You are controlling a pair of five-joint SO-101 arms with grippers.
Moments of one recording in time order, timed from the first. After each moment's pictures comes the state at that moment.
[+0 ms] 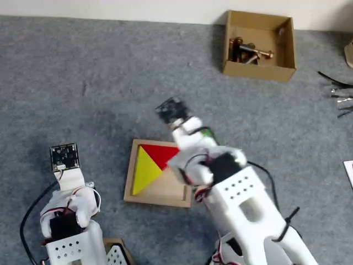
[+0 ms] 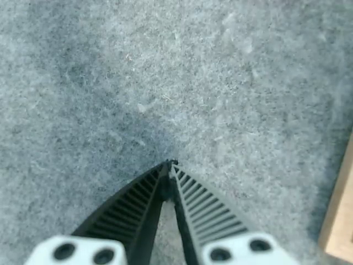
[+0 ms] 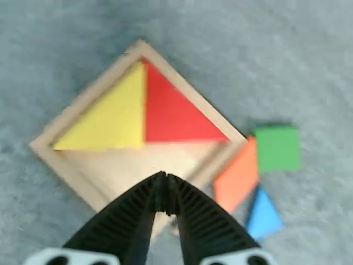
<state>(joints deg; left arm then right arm) -23.6 -103.6 96.0 75.8 1.4 -32.8 -40.4 43.5 64.6 12.7</state>
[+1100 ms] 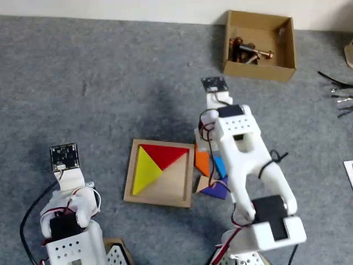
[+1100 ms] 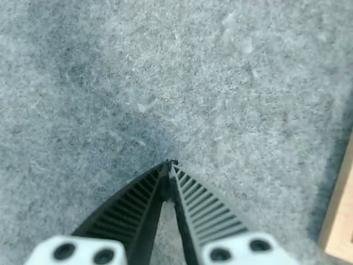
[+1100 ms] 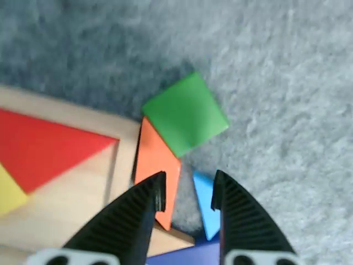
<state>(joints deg) -23.6 -103.6 96.0 75.8 1.4 -18.1 -1.1 23.1 65.1 -0.7</state>
